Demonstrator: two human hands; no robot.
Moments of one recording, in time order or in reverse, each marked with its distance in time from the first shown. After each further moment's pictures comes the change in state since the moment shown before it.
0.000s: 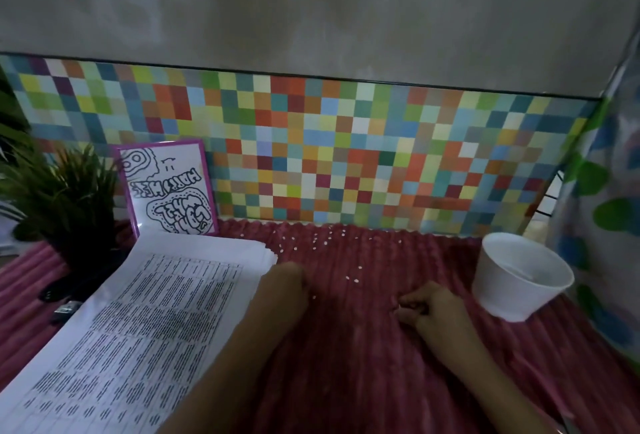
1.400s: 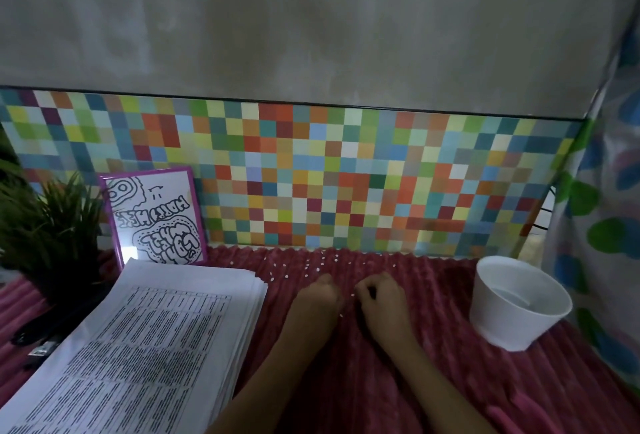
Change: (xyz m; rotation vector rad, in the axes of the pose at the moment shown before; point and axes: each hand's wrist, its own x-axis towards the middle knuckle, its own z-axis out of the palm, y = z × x) left_hand 0.059 0.009 0.074 -0.025 0.139 0.461; right_hand 0.062 -0.025 0.063 0.062 0.105 -0.012
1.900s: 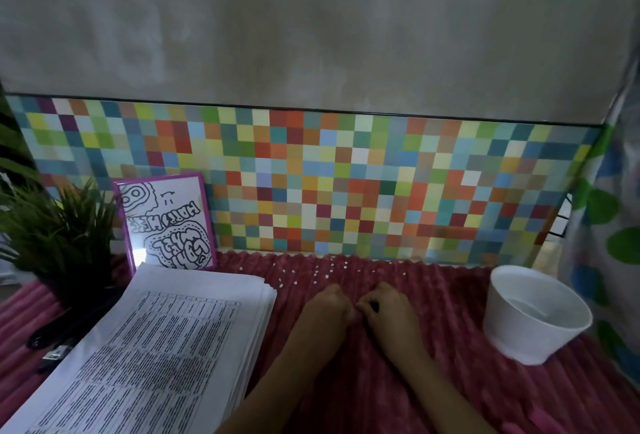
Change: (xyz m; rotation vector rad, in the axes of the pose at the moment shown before) left_hand -0.003 0.006 -0.008 -0.047 -0.004 -0.079; right_hand 0.002 0.002 0.003 -0.181 -0.085 -0.143
